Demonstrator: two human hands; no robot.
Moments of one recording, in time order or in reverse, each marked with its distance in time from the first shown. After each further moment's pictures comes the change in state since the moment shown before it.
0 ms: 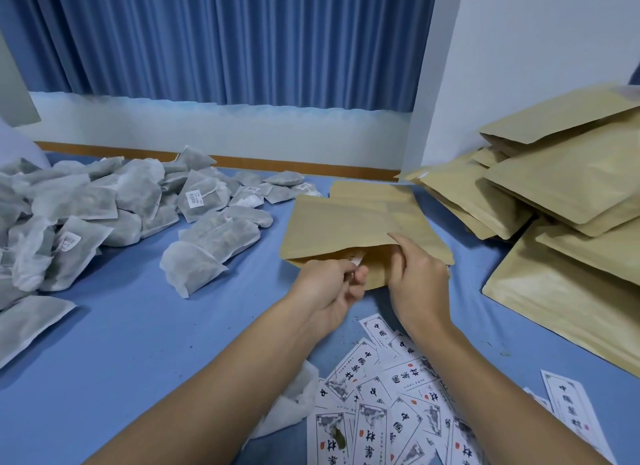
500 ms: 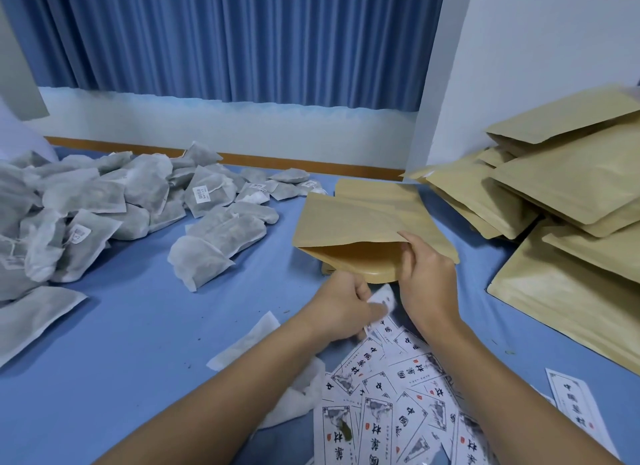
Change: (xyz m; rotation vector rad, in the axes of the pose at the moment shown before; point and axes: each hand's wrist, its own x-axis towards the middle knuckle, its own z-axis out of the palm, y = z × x) left_hand -0.006 -0.025 -0.021 1.068 -0.134 0.259; right_hand 0.003 0.006 -0.002 0.020 -0.053 0.056
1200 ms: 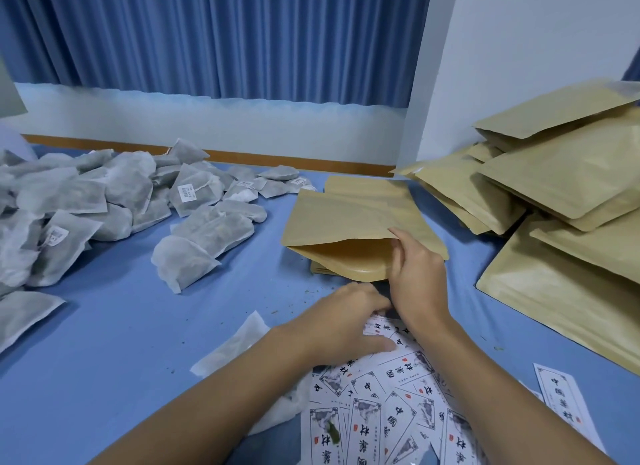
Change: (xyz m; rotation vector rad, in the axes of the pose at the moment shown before) left_hand 0.008 -0.013 0.009 0.647 -0.152 0.563; right_hand 0.002 0.000 -0.001 -0.018 0.014 -0.006
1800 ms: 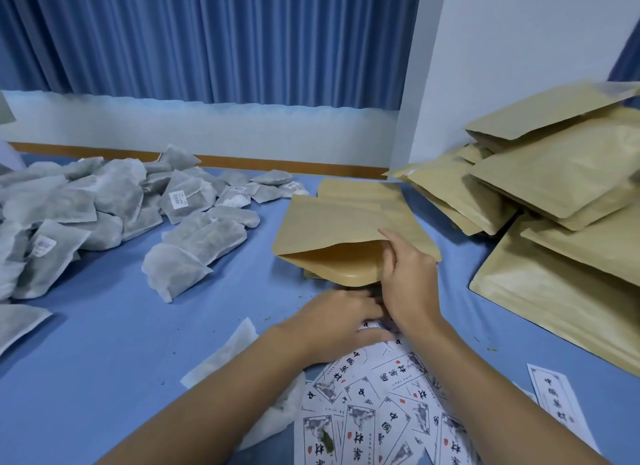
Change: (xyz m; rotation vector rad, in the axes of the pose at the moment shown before) left_hand 0.010 -0.008 0.003 0.001 0.020 0.145; right_hand 0.003 0.005 0.006 0.038 0.021 -0.005
